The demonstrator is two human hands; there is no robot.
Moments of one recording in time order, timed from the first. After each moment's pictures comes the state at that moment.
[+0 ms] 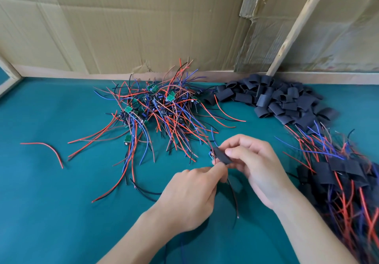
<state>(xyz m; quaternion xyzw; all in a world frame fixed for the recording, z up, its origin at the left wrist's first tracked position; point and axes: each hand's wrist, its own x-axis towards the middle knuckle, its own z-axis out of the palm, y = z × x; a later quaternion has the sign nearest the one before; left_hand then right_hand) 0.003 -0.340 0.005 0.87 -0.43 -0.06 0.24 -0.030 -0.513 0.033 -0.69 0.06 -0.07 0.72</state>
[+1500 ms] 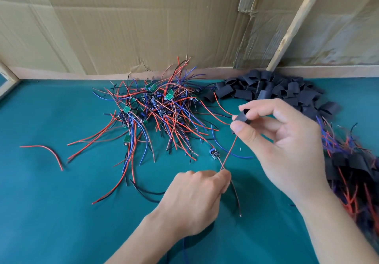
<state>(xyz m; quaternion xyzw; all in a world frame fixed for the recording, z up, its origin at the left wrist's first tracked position) 0.000 -0.342 0.003 0.87 -0.46 -0.04 0.16 -0.040 -0.510 0.079 -0.78 -0.02 -0.34 0.53</state>
